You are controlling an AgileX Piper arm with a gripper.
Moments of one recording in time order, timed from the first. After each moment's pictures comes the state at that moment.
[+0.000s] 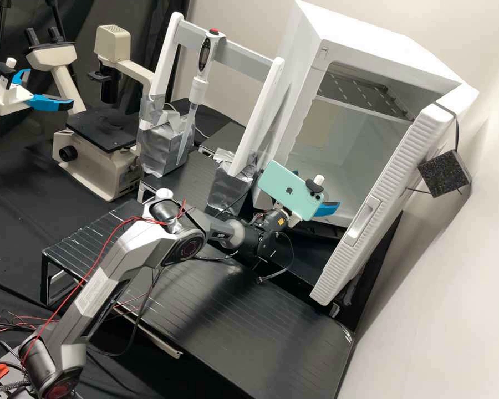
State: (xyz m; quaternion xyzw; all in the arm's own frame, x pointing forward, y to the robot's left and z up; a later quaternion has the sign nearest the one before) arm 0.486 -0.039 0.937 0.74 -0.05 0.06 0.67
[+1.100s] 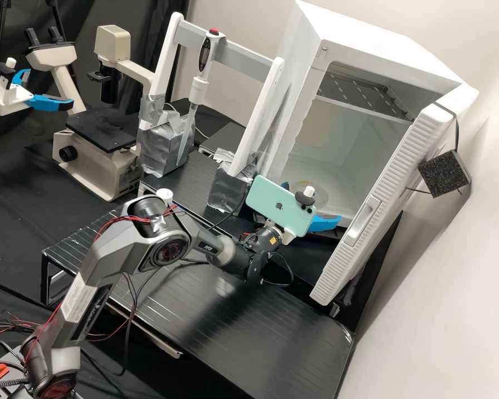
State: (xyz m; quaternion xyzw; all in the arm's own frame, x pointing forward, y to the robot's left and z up) arm 0.403 -0.052 0.951 0.70 -0.04 0.09 0.71
